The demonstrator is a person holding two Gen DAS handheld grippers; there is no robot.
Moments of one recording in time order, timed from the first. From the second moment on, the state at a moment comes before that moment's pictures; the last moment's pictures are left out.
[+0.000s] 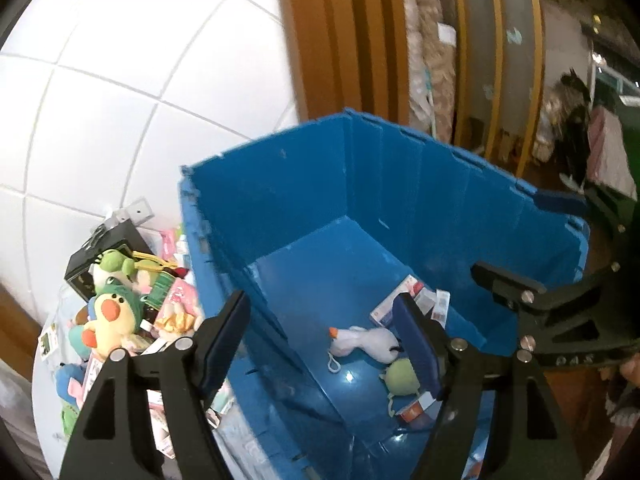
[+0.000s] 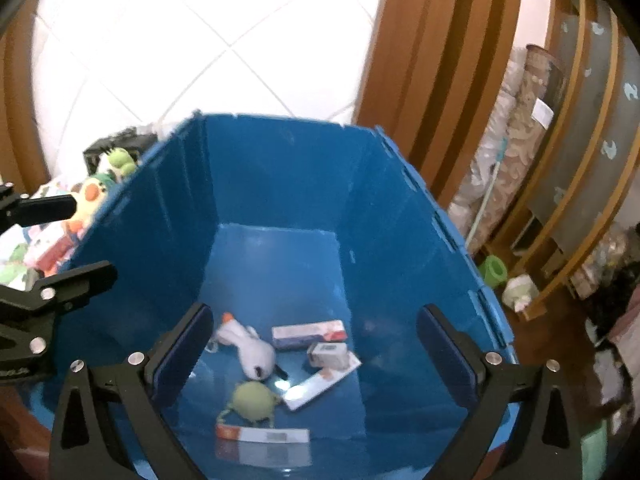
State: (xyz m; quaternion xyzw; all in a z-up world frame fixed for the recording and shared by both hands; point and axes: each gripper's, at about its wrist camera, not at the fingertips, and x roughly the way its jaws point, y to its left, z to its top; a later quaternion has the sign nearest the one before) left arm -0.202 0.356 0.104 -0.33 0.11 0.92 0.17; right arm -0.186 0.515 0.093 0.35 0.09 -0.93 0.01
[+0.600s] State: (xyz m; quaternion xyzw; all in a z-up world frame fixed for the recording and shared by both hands) left arm -0.182 0.136 0.085 -0.28 0.01 0.96 0.06; right arm -0.159 0.350 0.125 0.26 0.04 -0.96 0.12
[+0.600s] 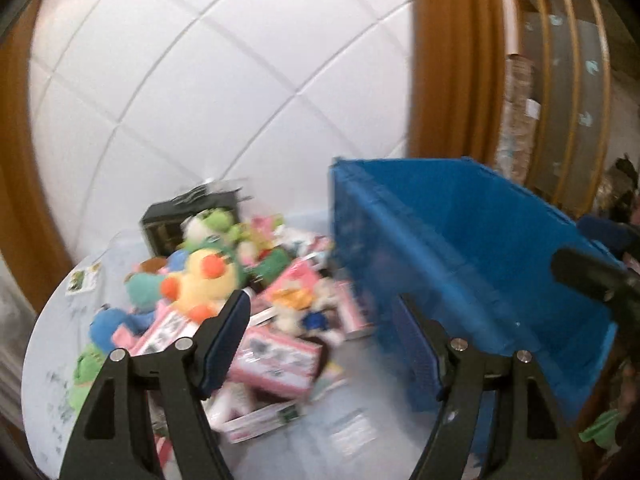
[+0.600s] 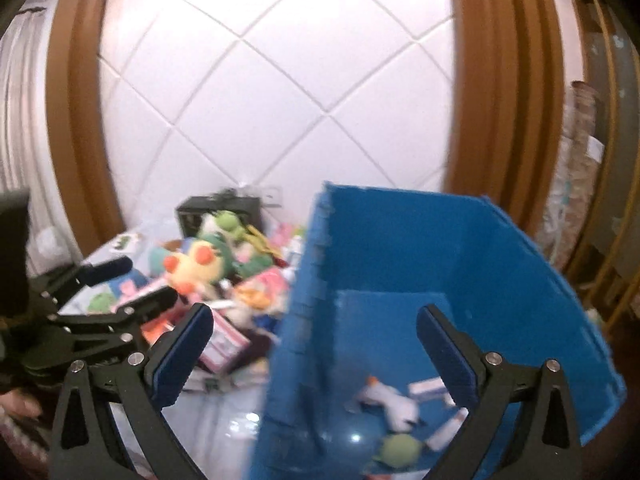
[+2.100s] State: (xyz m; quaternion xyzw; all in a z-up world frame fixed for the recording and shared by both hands) left arm -0.146 -0.125 -0.196 -0.56 -0.05 0.83 -0.06; right arm -0.216 0.121 -0.134 0.54 0.04 -0.81 0.21
